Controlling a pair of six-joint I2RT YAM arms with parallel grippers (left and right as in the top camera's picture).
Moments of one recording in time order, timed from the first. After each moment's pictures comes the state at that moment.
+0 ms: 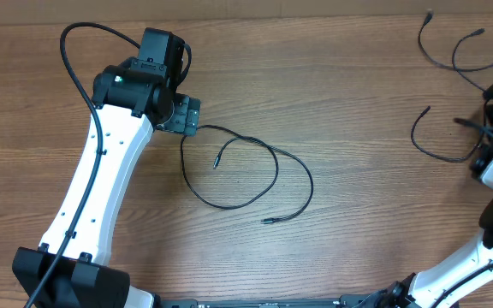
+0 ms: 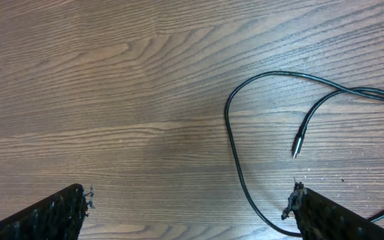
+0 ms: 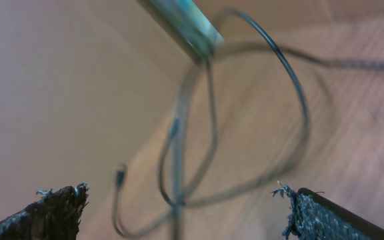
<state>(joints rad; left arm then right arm) -0.25 1.66 1.67 -1.22 -0.25 -0.07 -0.64 2.04 1.00 0.80 -0.15 0.70</state>
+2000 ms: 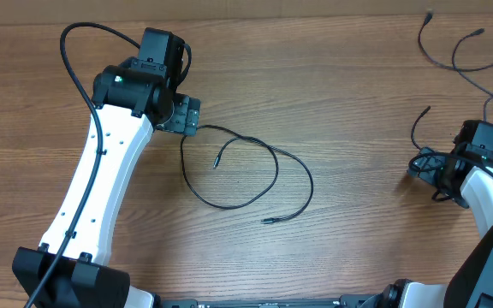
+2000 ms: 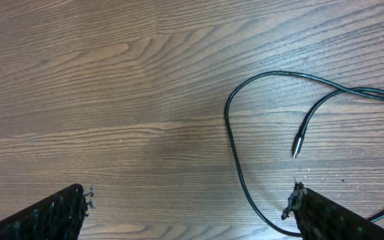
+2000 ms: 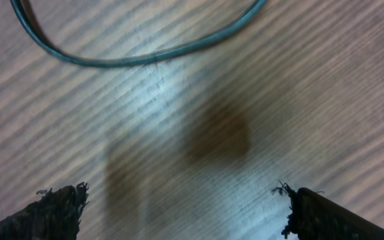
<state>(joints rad) -0.25 1.66 1.67 -1.23 -0.25 -0.07 -0.40 1.53 0.84 -0.55 0.09 0.22</state>
